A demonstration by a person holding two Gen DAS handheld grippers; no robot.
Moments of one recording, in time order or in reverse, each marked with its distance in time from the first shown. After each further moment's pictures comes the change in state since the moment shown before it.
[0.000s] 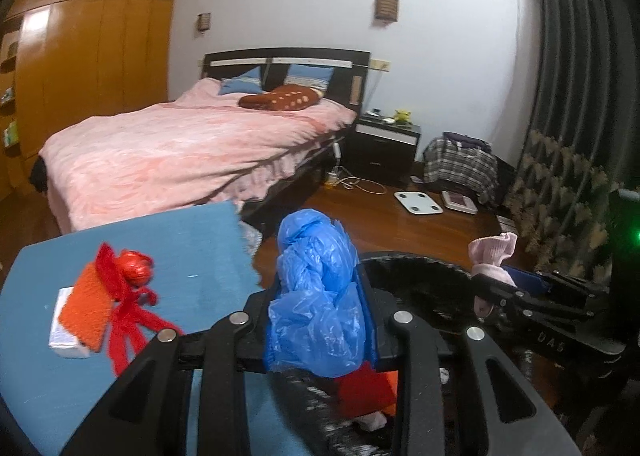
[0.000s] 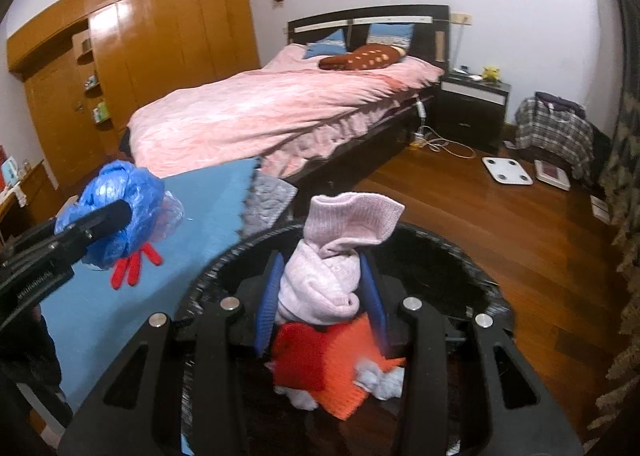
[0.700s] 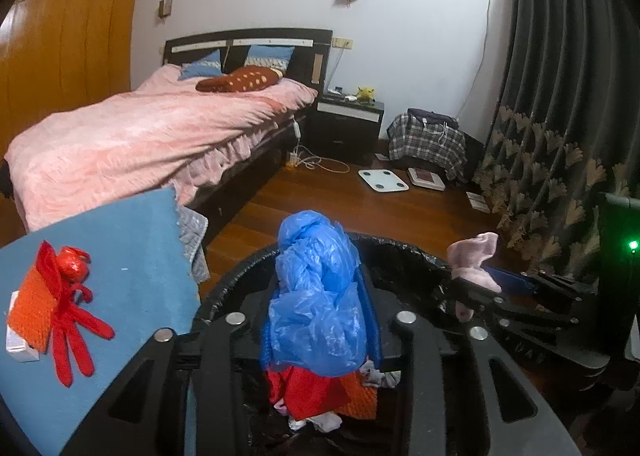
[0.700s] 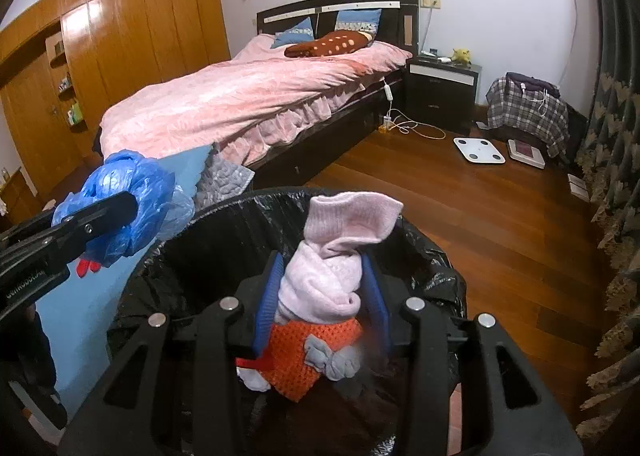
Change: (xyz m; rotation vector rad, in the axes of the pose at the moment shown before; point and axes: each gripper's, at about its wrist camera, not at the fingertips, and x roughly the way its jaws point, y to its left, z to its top) left arm 0.037 -0.044 -0.008 0.039 0.076 -0.117; right arm 0.005 -0.039 -0.024 0.037 0.045 -0.078
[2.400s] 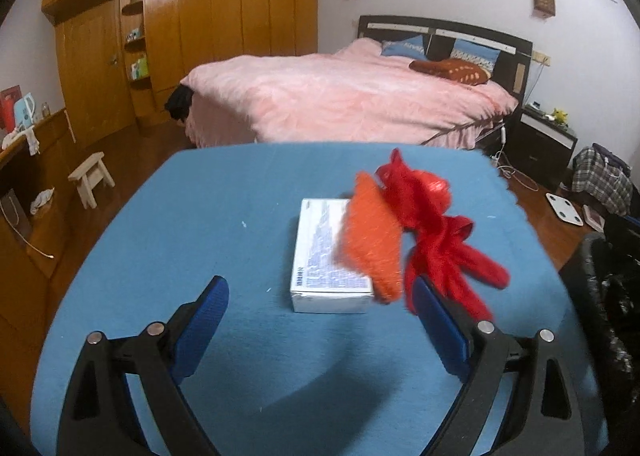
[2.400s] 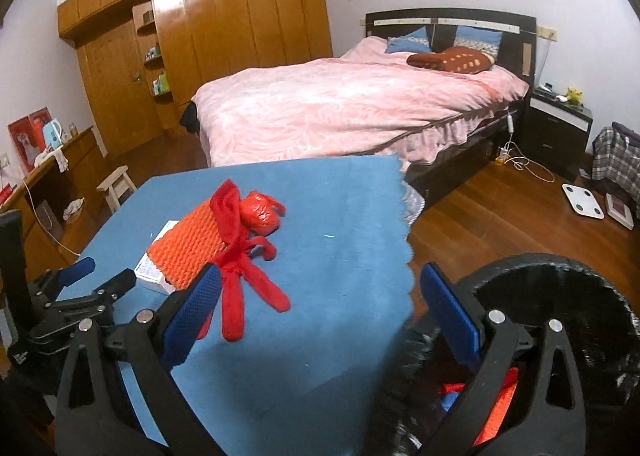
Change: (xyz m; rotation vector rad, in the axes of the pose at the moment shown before) left arm -0.087 0.293 -0.099 -0.302 0.049 0.594; right arm 0.082 0.255 0.044 -0.193 -0.019 0.289
